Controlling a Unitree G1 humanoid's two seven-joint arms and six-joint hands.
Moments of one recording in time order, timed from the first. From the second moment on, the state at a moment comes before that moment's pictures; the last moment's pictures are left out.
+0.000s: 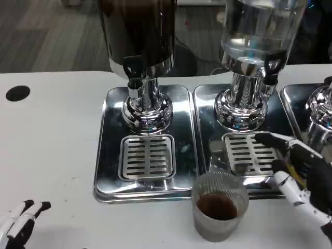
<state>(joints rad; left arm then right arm) 1.02 0.30 0.27 -0.75 0.74 -0.12 -0.10 0.15 -0.31 -0.06 0.37 0.06 -0.79 0.27</state>
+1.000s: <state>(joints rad) 1.11 0.29 0.61 -0.83 0.71 -0.35 -0.16 0.26 -0.39 -0.13 0.13 -0.19 -0.61 0.15</state>
